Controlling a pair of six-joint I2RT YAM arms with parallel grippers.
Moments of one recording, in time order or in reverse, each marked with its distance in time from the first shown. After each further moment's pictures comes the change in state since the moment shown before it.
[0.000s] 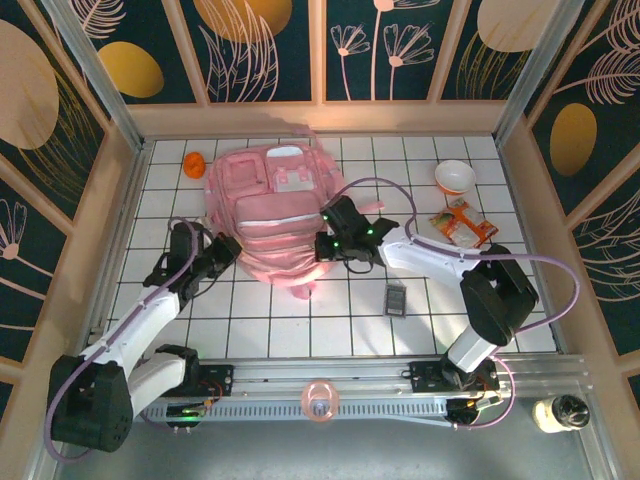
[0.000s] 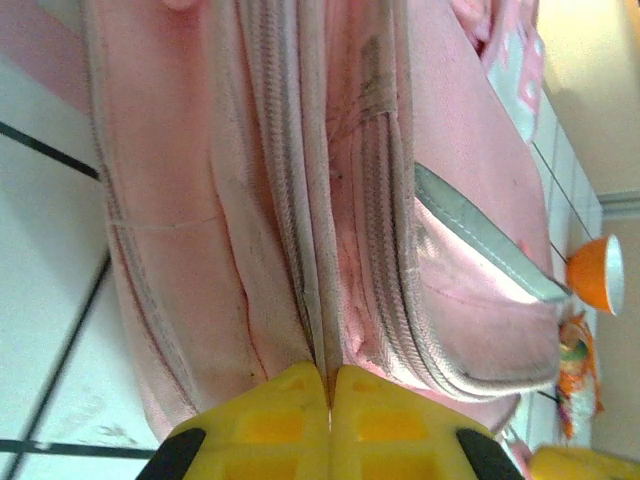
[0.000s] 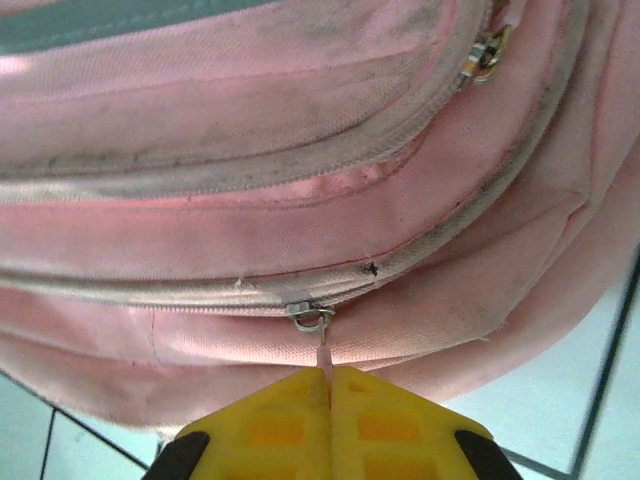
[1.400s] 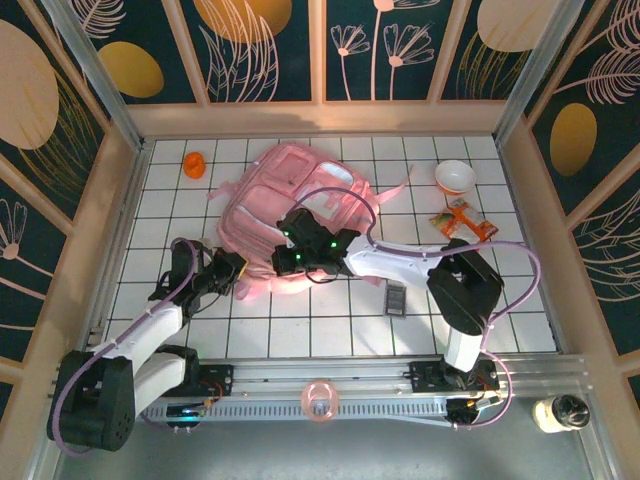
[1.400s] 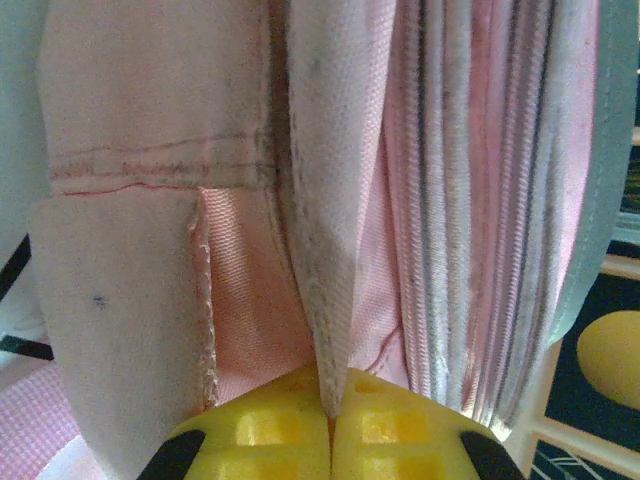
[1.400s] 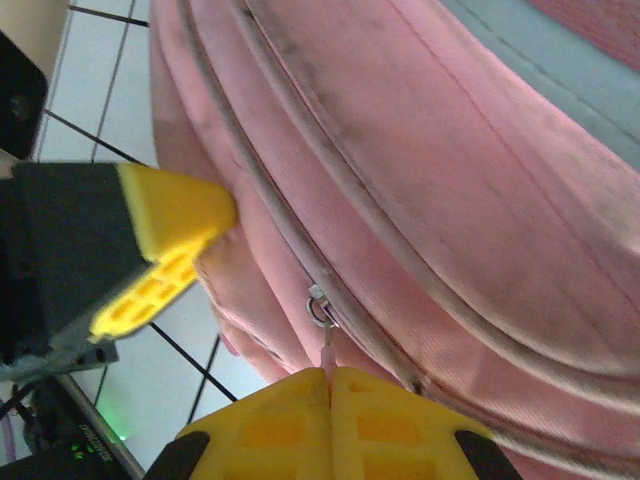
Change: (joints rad) left arm 0.002 -0.006 -0.212 0.233 0.159 -0.310; right arm 0.157 0.159 0.122 0.123 -0.075 0.071
